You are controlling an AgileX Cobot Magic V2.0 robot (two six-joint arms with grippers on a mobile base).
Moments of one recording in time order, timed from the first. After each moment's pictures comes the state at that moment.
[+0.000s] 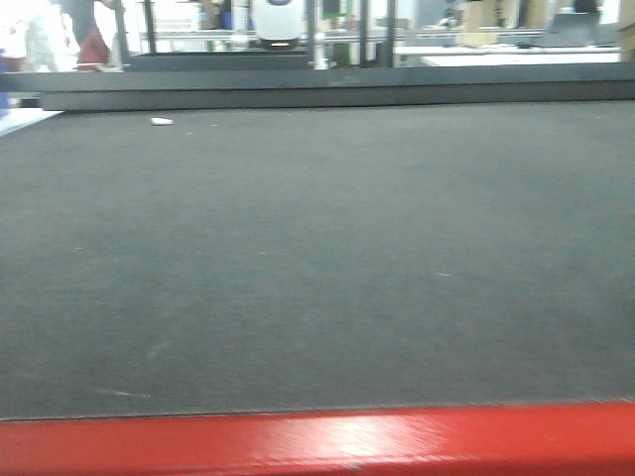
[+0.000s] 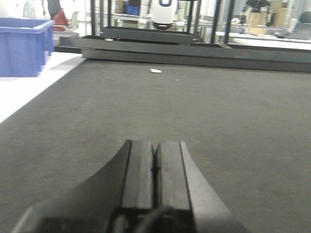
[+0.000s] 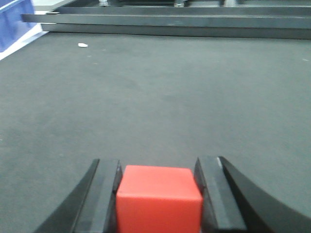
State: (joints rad) left arm -0.07 -0.01 0.03 0.00 0.01 -0.04; right arm 0.35 0.35 -0.68 -0.16 0.64 0.27
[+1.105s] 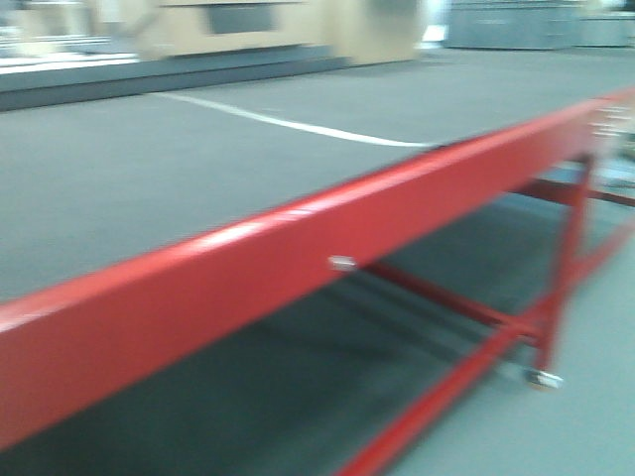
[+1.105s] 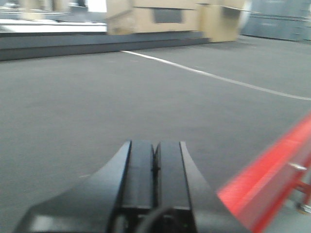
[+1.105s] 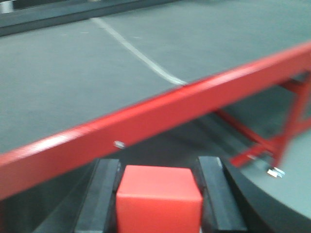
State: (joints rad) left arm -0.07 -0.01 0.03 0.00 0.01 -0.04; right arm 0.35 0.35 -0.68 -0.16 0.64 0.27
